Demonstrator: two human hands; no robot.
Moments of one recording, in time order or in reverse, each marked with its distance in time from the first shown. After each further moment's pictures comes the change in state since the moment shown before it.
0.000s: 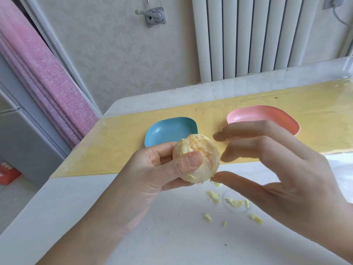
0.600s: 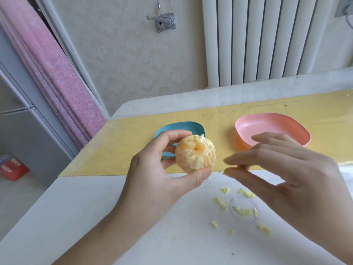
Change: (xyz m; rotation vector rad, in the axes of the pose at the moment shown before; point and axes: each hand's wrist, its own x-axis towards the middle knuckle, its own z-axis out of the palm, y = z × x) left_hand 0.005 -0.012 0.004 0.475 0.419 0.292; right_hand -0.003 0.008 0.003 -0.122 0.012 0.099
